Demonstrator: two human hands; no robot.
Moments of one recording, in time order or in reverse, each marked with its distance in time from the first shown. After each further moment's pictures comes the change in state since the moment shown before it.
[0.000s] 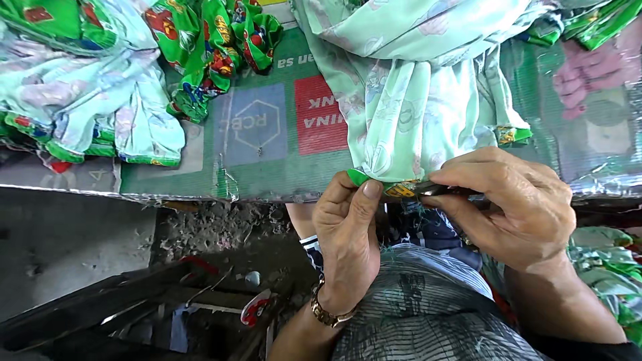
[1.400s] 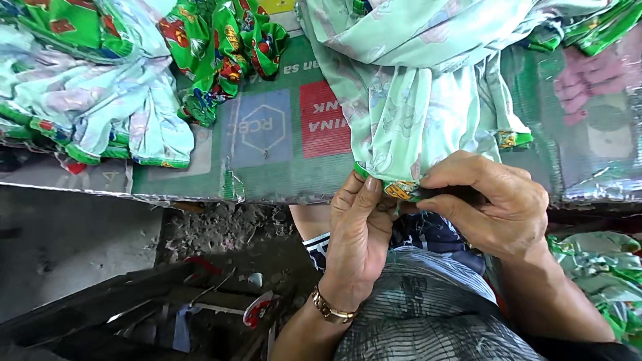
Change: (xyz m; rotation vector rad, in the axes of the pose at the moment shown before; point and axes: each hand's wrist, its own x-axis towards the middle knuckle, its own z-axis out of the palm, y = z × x) left_hand 0.004 -0.003 -0.003 -0.408 -0.017 -0.341; right_hand 0.000 0.009 0.012 0.427 -0.021 0.096
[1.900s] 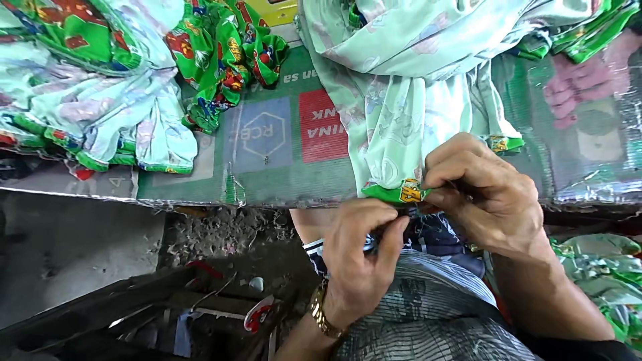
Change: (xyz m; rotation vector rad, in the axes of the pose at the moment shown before) left_hand -0.017 0.000 -0.013 1.330 -0.137 0.824; right_hand 0.006 -0.001 -0.009 0.058 -0.045 0.070
